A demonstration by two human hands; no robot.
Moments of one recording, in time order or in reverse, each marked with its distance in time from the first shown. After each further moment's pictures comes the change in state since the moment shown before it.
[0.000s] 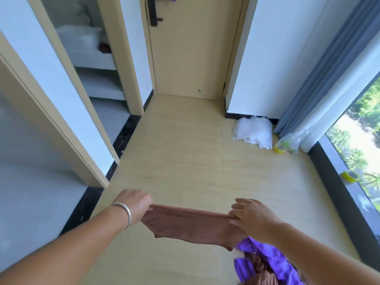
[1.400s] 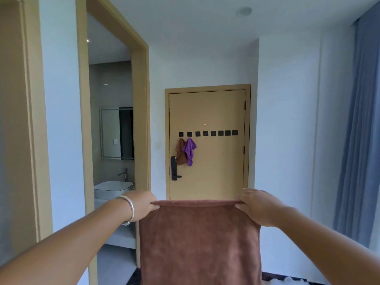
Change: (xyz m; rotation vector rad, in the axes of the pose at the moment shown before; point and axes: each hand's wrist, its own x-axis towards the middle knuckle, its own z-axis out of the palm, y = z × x) left_hand -0.038 -0.211 -0.458 -0.200 0.576 -0.295; right_hand 0.088 0.083 -0.531 -0.156 0.708 0.032
